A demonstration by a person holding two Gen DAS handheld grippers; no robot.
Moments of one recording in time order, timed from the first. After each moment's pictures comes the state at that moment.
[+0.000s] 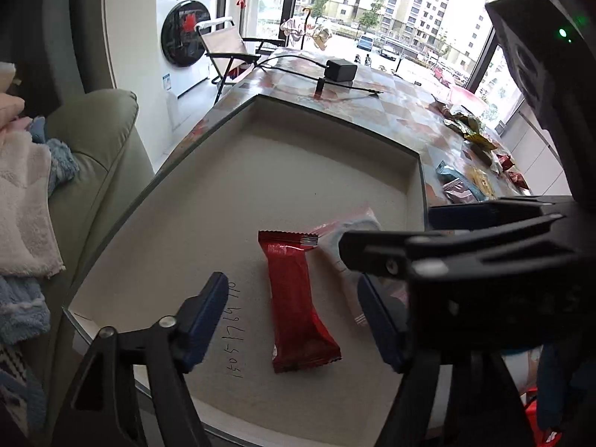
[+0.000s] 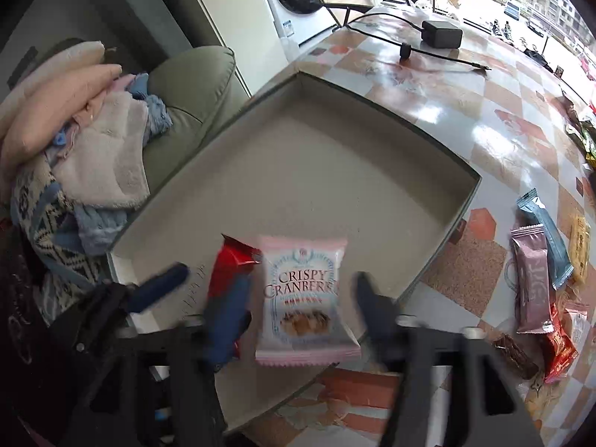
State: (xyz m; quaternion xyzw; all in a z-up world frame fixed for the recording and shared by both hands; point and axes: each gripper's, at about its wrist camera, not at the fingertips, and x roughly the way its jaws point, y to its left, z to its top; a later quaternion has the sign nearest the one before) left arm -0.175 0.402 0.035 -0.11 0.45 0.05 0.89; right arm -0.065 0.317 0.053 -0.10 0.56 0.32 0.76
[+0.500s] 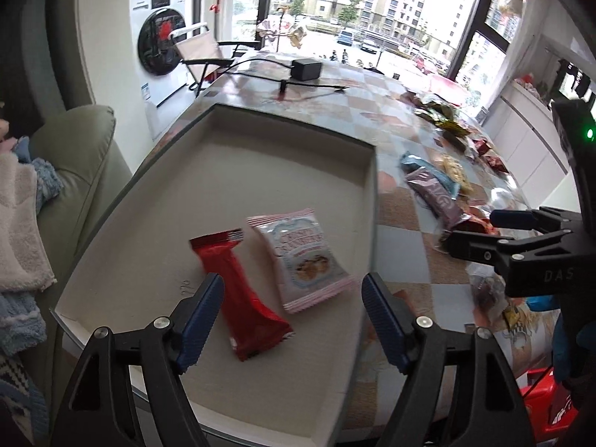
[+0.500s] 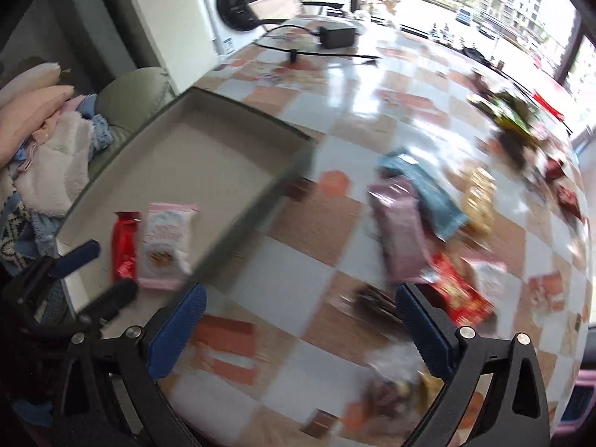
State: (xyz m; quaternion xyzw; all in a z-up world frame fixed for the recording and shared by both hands) left arm -0.174 0.365 0.054 -0.09 0.45 0.01 0.89; right arm -0.062 0.205 0.061 -0.10 0.54 0.22 0.81
